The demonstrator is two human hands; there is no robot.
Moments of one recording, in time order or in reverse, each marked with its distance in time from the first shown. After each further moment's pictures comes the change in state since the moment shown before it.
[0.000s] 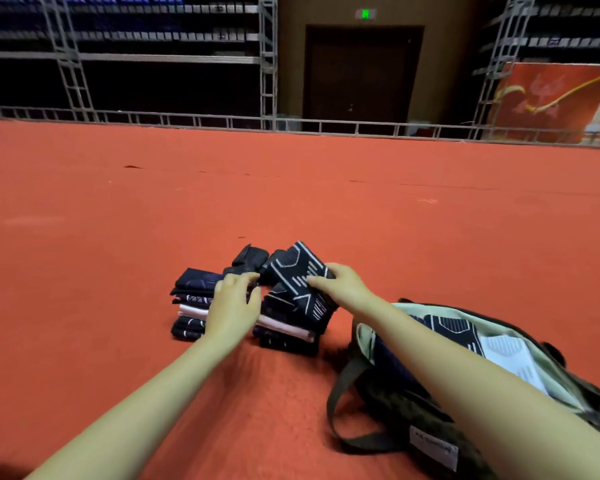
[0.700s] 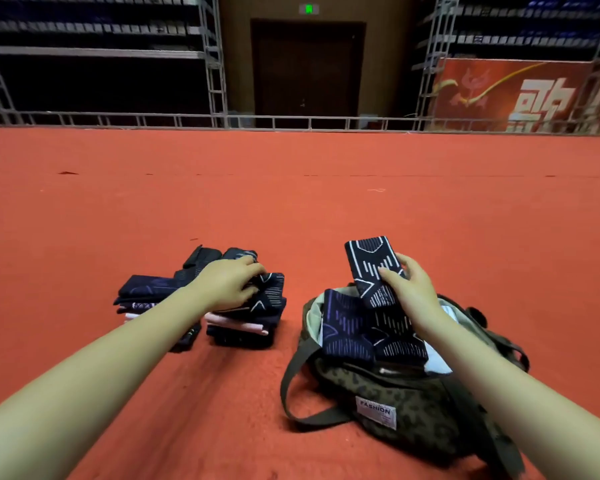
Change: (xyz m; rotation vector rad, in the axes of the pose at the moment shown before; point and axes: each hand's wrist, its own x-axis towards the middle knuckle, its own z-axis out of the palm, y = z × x) left_hand 0.047 0.055 0.012 0.522 -0.373 0.665; right_hand -0.107 0.044 -0.124 0.255 0.557 0.051
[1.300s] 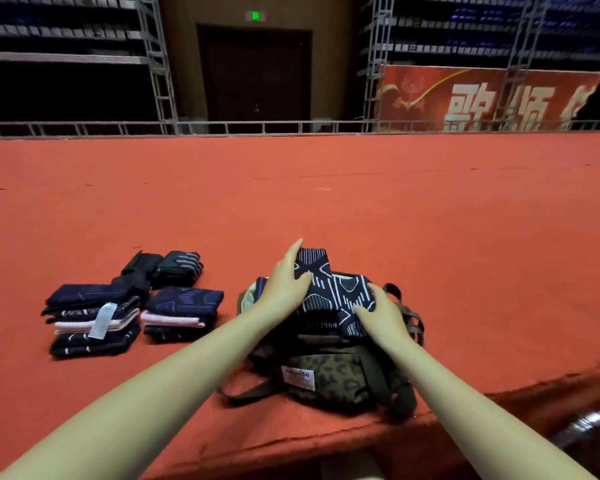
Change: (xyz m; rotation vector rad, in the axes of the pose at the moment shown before) left_hand 0.036 0.228 -0.023 -1.041 0.157 -0.234; right_hand -0.054 0.049 -0.093 -0.516 0.030 0.108
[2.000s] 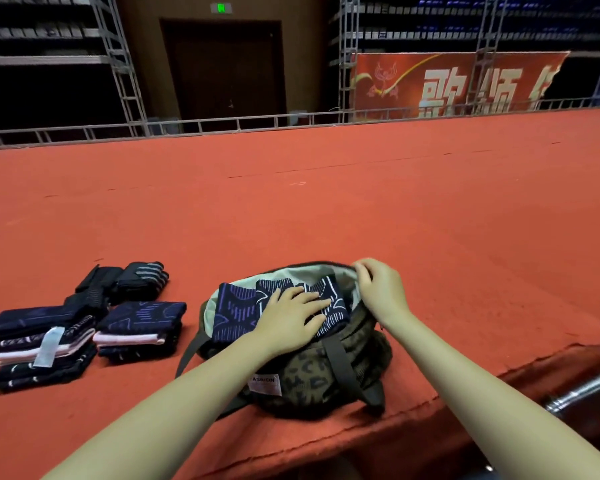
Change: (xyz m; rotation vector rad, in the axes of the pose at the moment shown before) left_hand 0.002 -0.020 0.075 0.756 -0.349 0.288; right_hand 0.040 0.012 -0.052 -0.056 0.303 -0.277
